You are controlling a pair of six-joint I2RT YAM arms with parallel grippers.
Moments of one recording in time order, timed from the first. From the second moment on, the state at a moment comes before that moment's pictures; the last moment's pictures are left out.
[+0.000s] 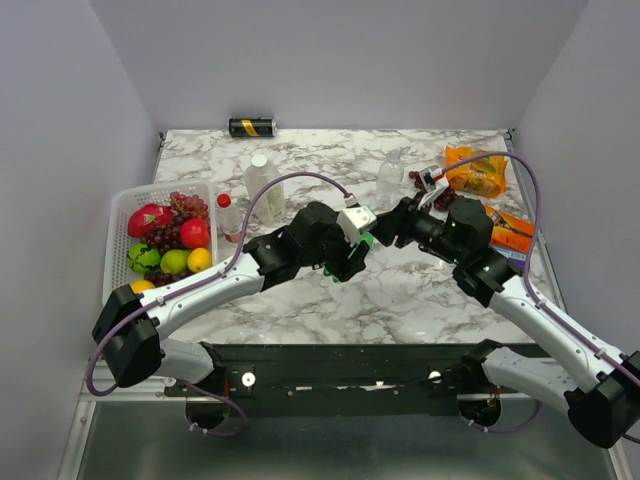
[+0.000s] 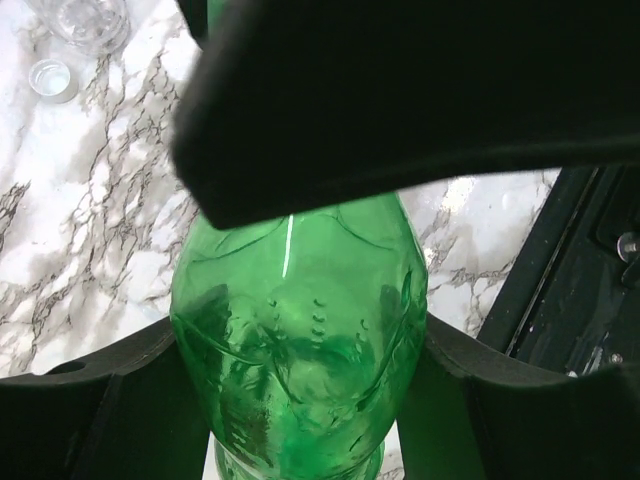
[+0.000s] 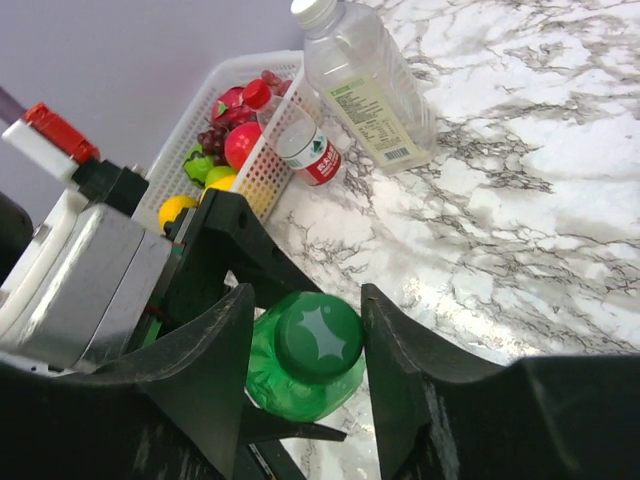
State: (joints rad) left arm -0.91 1.35 1.04 -0.23 0.17 -0.02; right arm 0.58 0.98 0.79 0.07 -0.28 0.51
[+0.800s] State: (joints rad) left arm -0.79 1.31 1.03 -0.19 0.77 -0.04; right arm 0.50 0.99 0.78 0.32 -0.76 0.42
